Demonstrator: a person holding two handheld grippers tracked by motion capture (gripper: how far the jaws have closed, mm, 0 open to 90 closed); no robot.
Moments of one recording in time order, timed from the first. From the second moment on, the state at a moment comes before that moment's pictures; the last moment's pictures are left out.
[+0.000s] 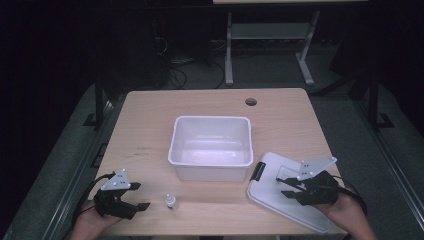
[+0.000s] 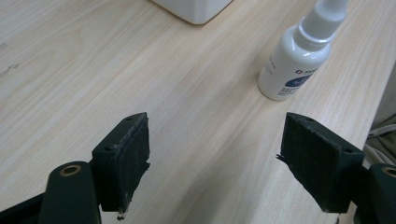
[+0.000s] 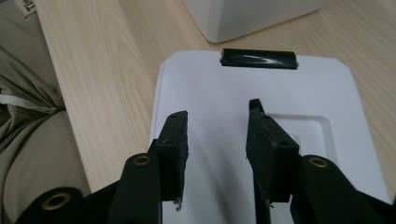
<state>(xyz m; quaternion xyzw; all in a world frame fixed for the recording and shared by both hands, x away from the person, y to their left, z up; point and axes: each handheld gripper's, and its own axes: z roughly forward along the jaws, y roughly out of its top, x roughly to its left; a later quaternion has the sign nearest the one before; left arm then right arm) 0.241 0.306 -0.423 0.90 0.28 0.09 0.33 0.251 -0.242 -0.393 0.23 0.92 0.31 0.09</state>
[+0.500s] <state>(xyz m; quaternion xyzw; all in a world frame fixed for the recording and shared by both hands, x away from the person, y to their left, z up) 0.239 0.291 -0.415 0.91 0.25 0.07 0.33 0.243 -0.225 -0.404 0.21 0.92 0.32 0.08</state>
